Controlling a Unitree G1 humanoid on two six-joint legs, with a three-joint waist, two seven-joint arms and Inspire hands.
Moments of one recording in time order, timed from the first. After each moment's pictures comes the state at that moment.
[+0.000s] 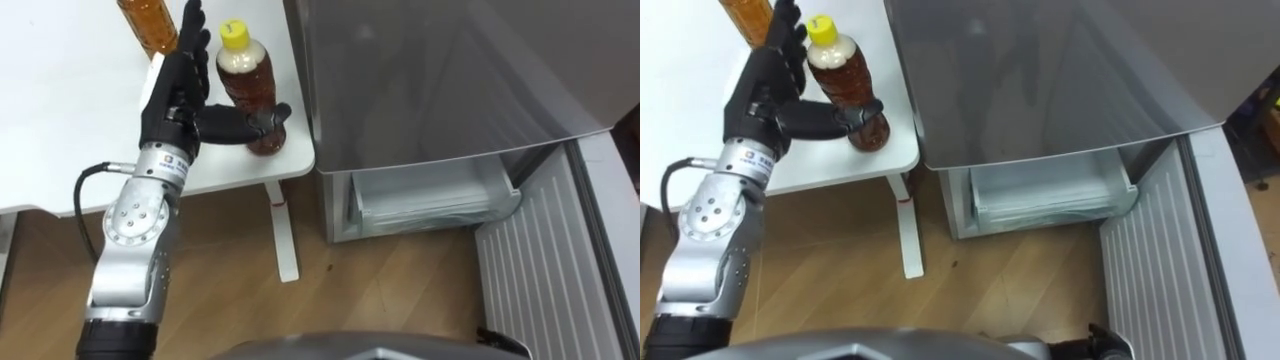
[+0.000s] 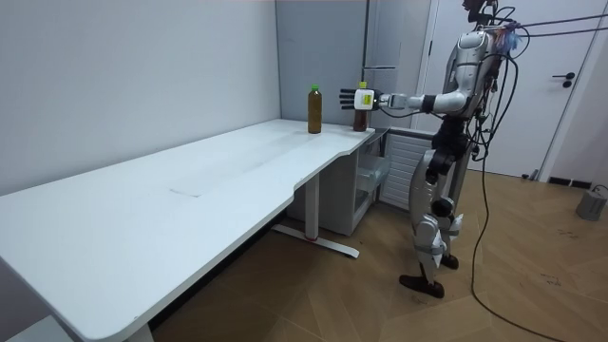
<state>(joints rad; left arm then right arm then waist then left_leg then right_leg) 0.11 0.18 0.00 -0.05 -0.15 0.00 -0.07 0.10 -0.24 -0.02 1.27 0.10 0.00 0.01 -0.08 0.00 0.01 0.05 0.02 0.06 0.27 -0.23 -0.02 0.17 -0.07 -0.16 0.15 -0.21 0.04</state>
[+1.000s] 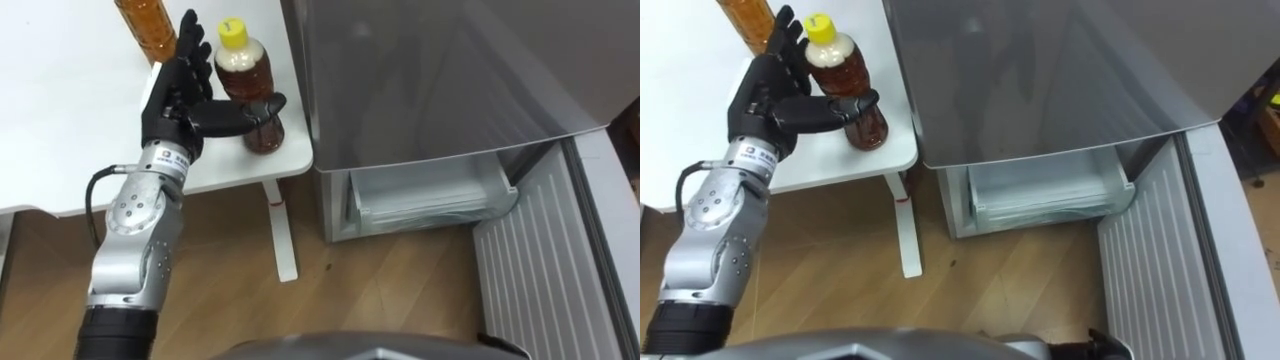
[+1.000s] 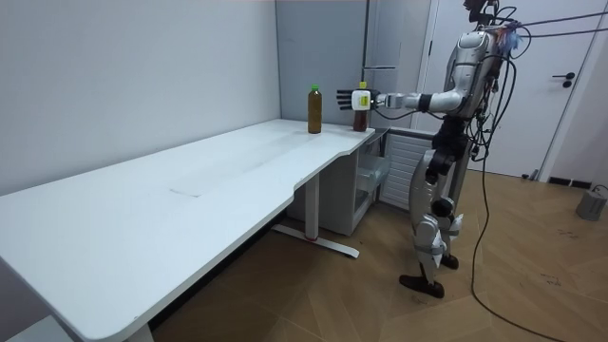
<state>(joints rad) 0.04 0.19 0.00 -0.02 -0.32 0.05 -0.04 0.15 -0.24 -0.02 1.21 0.11 0.03 0.03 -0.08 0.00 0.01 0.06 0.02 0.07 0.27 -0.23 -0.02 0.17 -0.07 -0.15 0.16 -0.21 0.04</state>
